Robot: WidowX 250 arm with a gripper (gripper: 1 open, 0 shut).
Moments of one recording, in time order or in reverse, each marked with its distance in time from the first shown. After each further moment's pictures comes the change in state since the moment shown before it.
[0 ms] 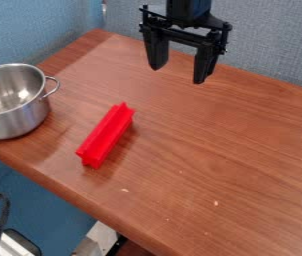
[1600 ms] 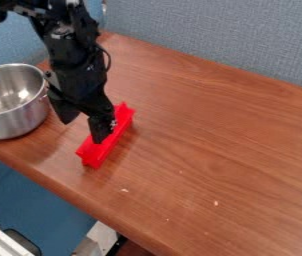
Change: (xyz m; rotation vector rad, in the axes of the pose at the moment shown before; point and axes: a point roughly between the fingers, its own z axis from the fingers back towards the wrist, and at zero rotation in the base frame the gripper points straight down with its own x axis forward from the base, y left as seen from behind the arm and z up) arm -0.067 0.089 -0.075 0.101 -0.173 -0.070
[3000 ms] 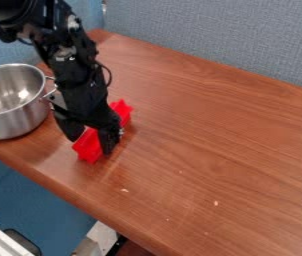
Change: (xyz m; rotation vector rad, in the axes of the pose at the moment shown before) arm 0.005 0.001 -0.027 -0.072 -0.006 0.157
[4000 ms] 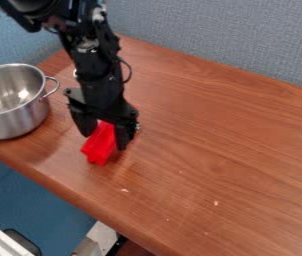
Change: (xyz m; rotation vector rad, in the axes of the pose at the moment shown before) arm 0.011 -0.018 0.002 0.012 0.042 -0.001
